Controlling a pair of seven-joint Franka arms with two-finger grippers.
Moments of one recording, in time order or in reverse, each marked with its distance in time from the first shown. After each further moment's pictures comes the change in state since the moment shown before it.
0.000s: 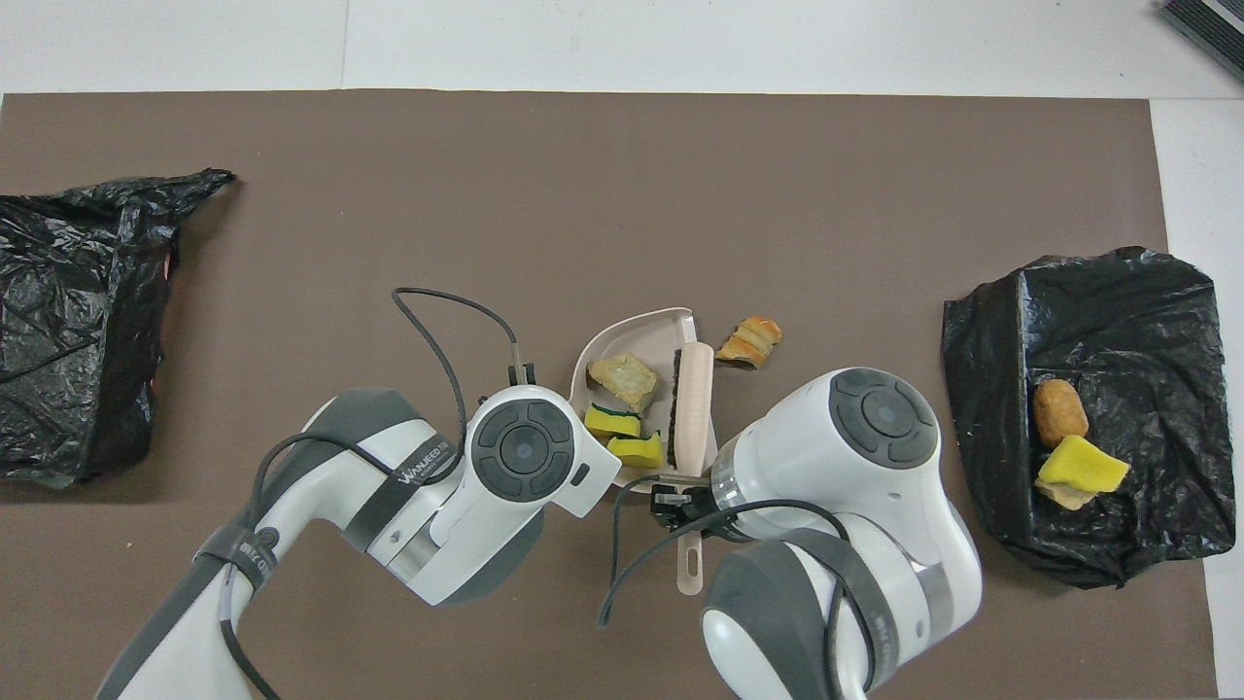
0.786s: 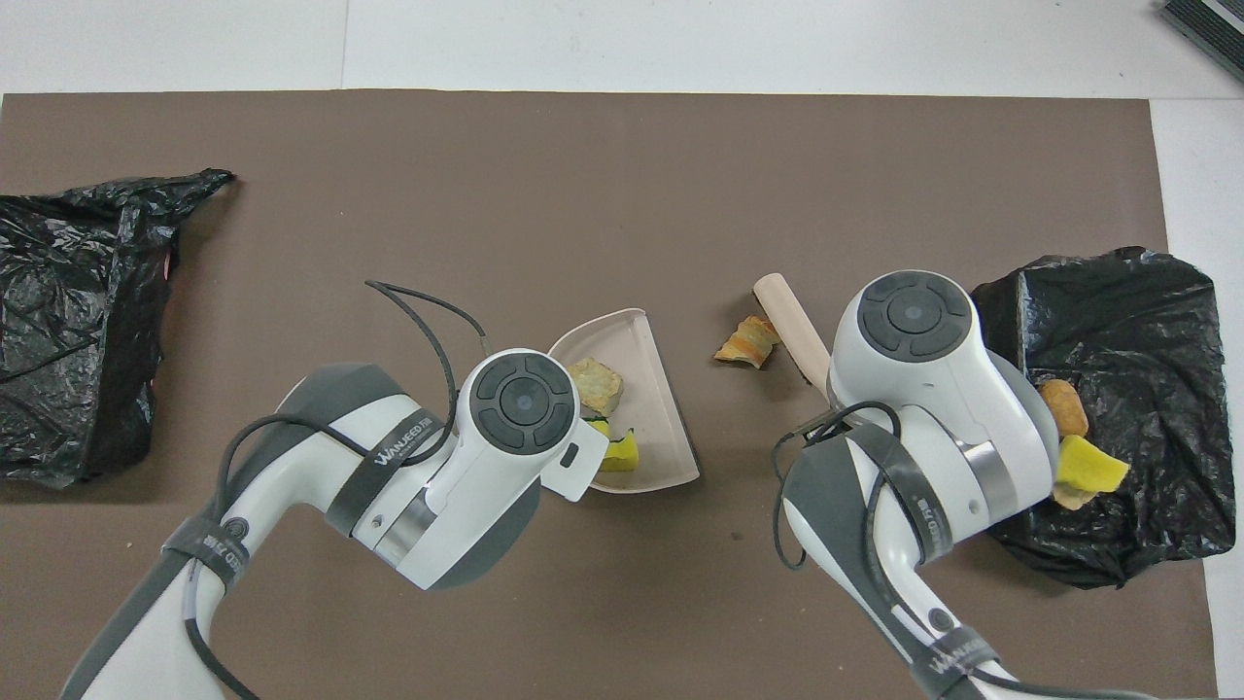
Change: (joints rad) left arm 0.012 -0.001 -0.002 0.091 -0.024 -0.258 -0.095; right arm -0.164 0.162 -0.011 0.121 -0.535 -0.063 -0.504
